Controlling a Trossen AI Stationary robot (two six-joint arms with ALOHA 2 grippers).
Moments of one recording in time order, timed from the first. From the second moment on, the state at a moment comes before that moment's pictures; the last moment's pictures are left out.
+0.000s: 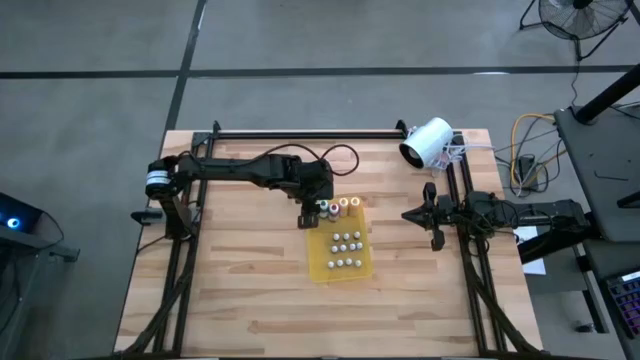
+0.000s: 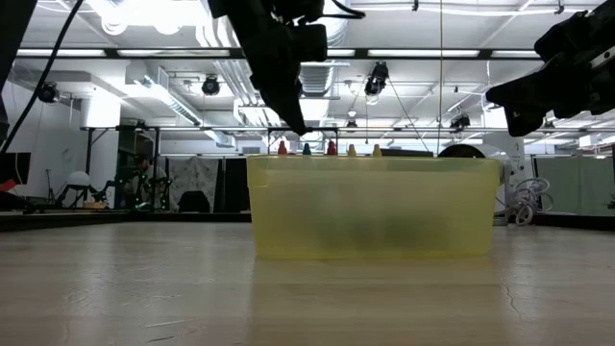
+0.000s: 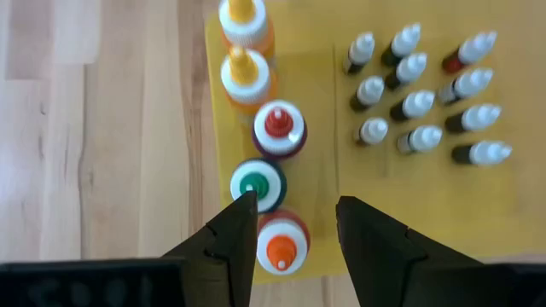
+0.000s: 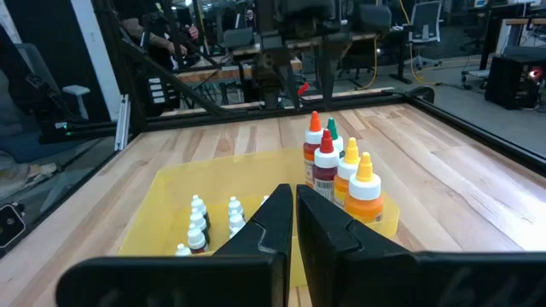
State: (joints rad) left arm 0.12 1.75 1.52 -0.82 0.03 0.13; right arm 0.03 0.08 0.01 0.01 0.03 0.15
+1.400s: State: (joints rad) left arm 0.11 1.43 1.33 -0.71 0.12 0.01; right arm 0.03 0.08 0.01 0.01 0.03 0.15
